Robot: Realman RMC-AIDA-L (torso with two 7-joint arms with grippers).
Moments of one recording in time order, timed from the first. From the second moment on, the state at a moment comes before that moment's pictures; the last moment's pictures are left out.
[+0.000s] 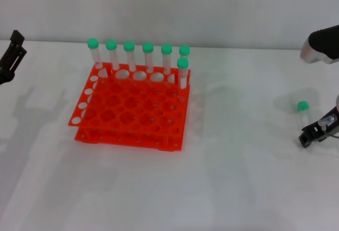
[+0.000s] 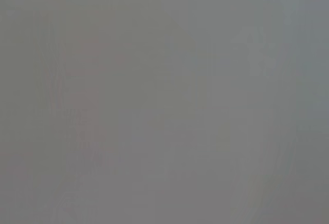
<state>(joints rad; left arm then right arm) -0.37 -2.07 1.05 0.23 0.43 1.33 -0.55 0.79 2.01 -1.40 -0.97 0.38 1.31 -0.19</state>
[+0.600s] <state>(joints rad) -0.37 -2.07 1.05 0.23 0.43 1.33 -0.55 0.78 2.01 -1.41 -0.98 0.35 1.32 -0.21</state>
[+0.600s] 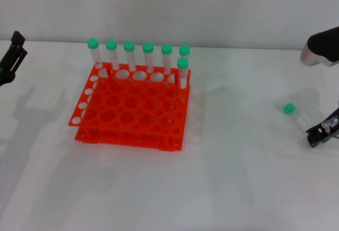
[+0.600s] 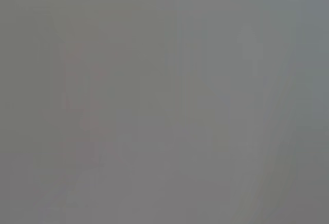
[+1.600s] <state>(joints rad) -0.40 -2.00 1.06 0.43 0.88 1.33 -1.04 0.56 2.00 -0.94 -1.19 0.89 1.42 -0.90</state>
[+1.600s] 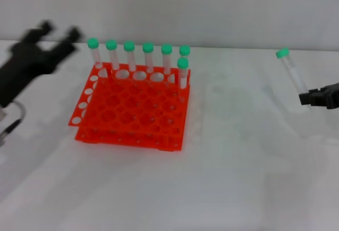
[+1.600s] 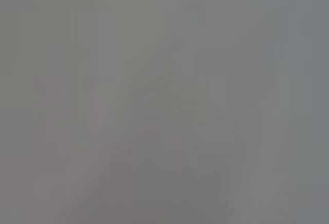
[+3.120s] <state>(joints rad) -0.63 -2.01 1.05 0.55 1.40 1.61 -1.36 0.57 2.01 -0.95 -0.92 1.42 1.72 -1.52</state>
